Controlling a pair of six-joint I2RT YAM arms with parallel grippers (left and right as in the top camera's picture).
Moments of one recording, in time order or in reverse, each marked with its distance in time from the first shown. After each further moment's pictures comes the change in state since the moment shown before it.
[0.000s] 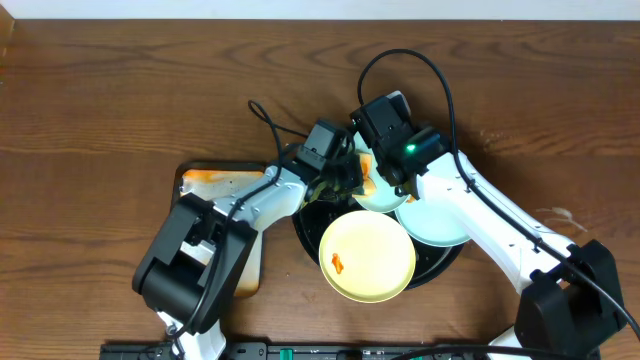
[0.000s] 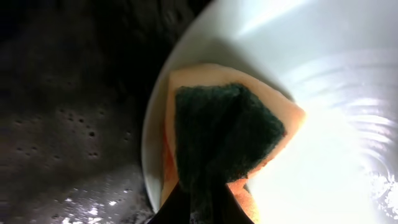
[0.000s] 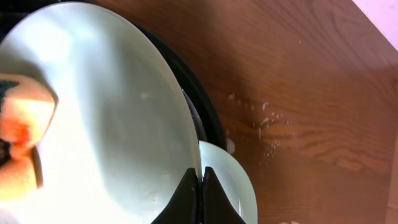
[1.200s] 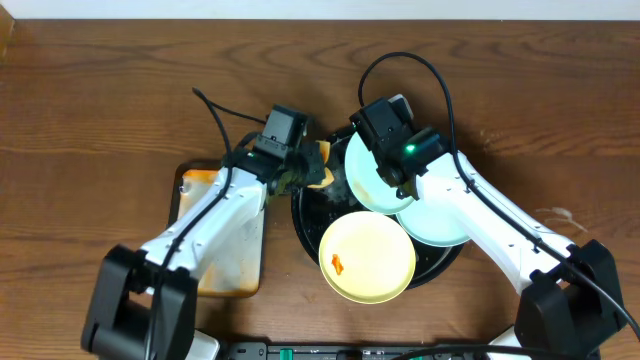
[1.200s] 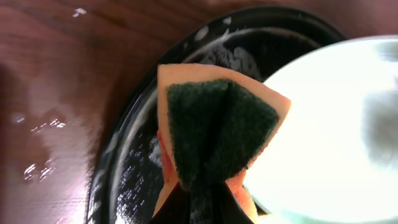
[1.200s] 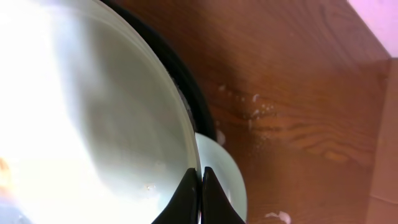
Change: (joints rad) left arm 0.123 -0.261 0.002 -0.319 -0.146 0.187; right arm 0.000 0.000 0.000 -0.032 0.037 -0.002
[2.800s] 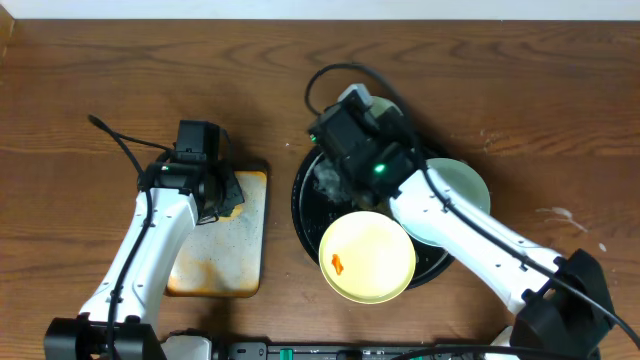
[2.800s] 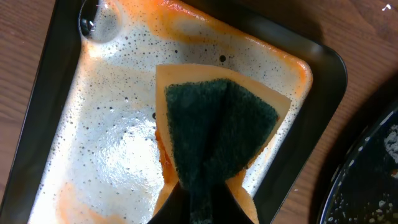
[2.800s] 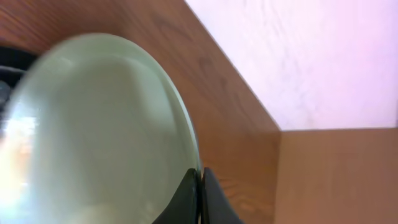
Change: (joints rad) left arm 0.340 -0.206 -0.091 -0.383 -0.222 0.197; right arm 0.176 0.000 0.058 0.169 0.323 -0.269
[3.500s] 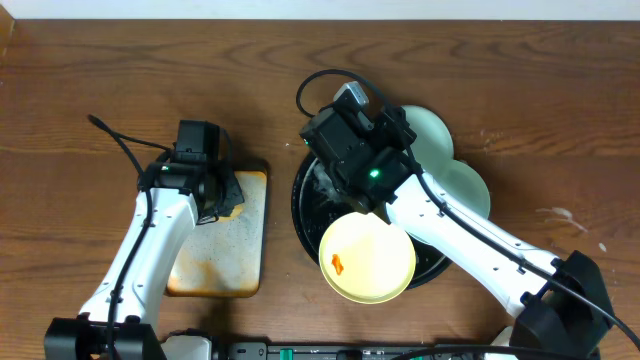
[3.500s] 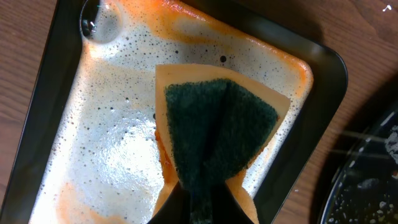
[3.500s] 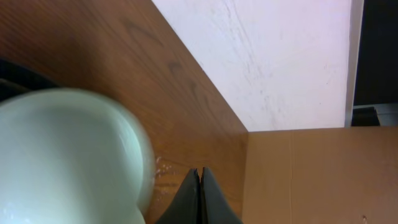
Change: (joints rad) left arm 0.000 0.000 0.000 0.000 -0.003 0.000; right arm 0.021 0.000 0.000 0.043 0.125 -0.087
